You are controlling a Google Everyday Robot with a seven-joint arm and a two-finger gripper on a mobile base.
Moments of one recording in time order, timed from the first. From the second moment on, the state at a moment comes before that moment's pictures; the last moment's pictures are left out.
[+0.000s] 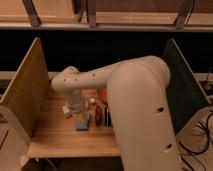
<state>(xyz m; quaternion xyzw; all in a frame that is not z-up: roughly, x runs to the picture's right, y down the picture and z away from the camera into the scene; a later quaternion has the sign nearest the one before) -0.106 0.171 0.761 -0.43 0.13 0.09 0.89</state>
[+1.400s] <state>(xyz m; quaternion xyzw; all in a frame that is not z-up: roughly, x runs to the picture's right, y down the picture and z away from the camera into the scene) 0.016 0.120 0.789 -0.40 0.31 0.13 0.85</state>
